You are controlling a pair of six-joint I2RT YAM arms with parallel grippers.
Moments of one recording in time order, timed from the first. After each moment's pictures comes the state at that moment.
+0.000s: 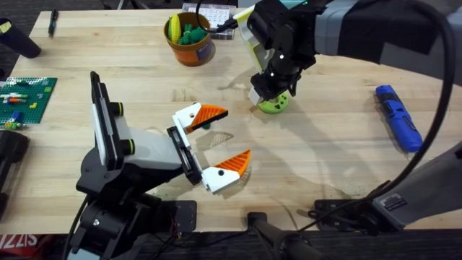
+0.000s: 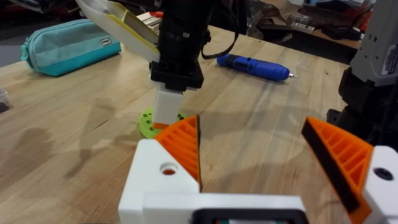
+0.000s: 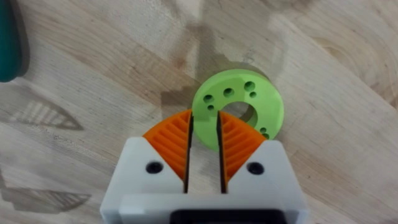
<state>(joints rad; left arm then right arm) -0.30 0.00 0.02 -0.09 0.80 -0.09 0.58 1.82 1.34 -0.93 0.01 0.02</state>
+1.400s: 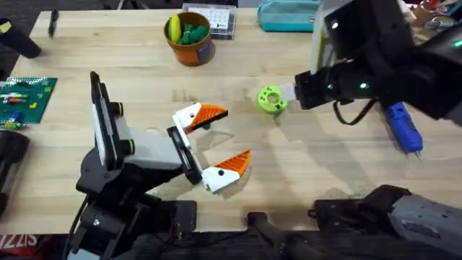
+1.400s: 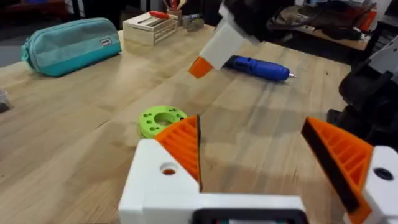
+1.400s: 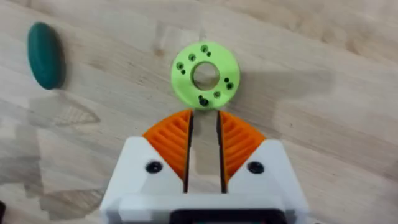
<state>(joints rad) -0.30 0.00 0.02 -0.09 0.80 -0.09 0.53 1.21 0.95 -0.75 0.05 0.22</state>
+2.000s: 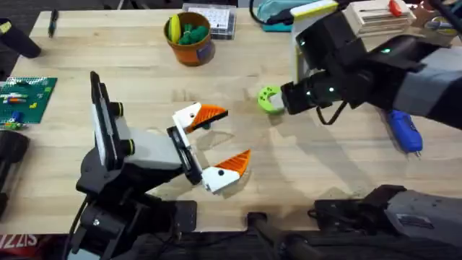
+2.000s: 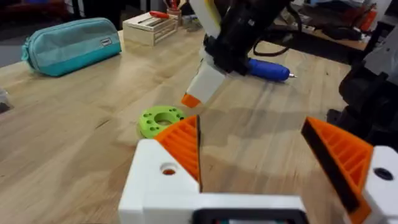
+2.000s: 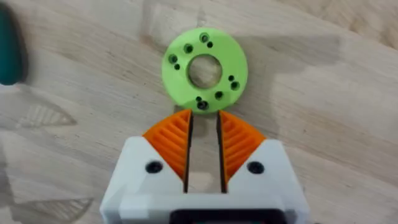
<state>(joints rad) -0.30 0.00 0.02 -0.09 0.80 -0.09 0.53 1.37 0.91 -0.66 0.05 0.20</state>
